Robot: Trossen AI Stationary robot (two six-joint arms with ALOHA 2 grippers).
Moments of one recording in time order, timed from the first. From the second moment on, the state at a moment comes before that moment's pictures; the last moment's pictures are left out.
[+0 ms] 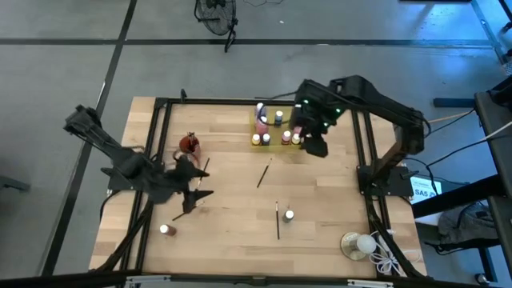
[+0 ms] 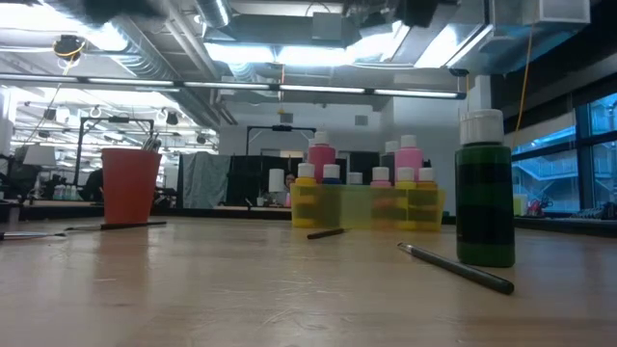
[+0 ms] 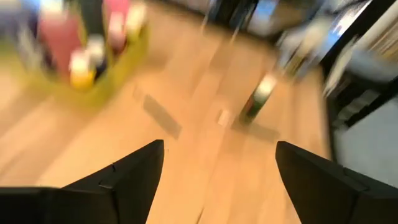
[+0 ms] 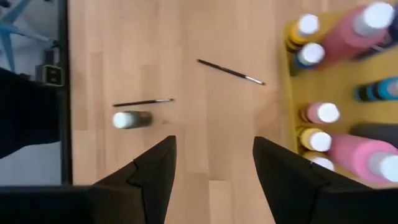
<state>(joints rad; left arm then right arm) -0.62 0.98 0.88 -0.57 -0.68 -0.77 -0.21 1.67 2.02 -1.57 -0.27 -0.09</state>
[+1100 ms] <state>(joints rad) -0.30 1.60 0.88 -0.77 0.13 -1.03 -0.03 1.64 2.02 -1.54 -0.27 -0.07</state>
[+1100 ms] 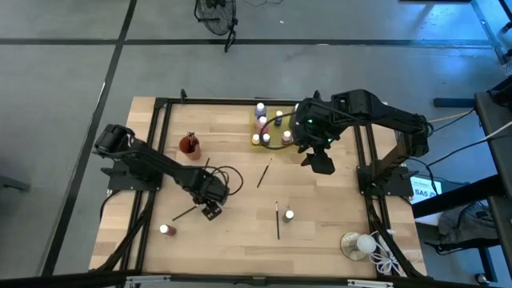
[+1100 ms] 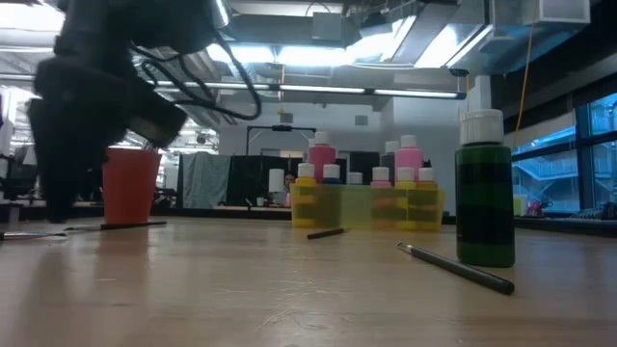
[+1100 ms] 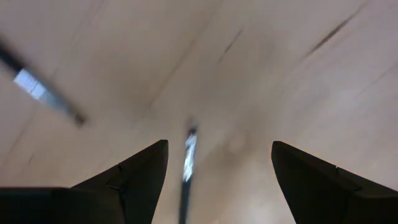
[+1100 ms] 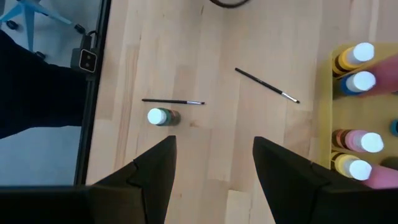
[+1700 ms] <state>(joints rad) -0.32 1.68 0.89 -0.76 0.12 -1.02 0.07 1.64 2.02 -1.54 -0.26 -0.07</state>
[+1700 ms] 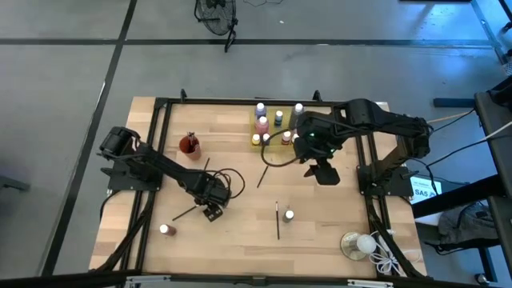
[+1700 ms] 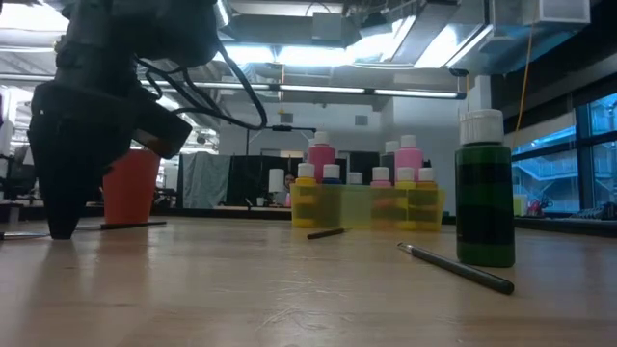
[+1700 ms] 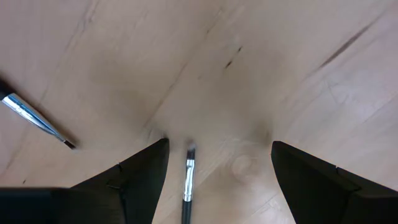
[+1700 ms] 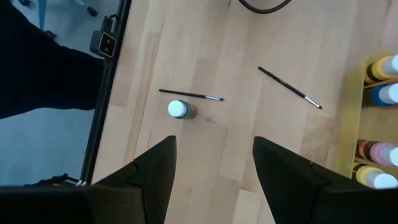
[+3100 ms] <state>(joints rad) -0.29 1.73 0.89 -0.78 0.11 -0.95 0.09 1.64 2.02 -1.54 -0.26 -0.03</state>
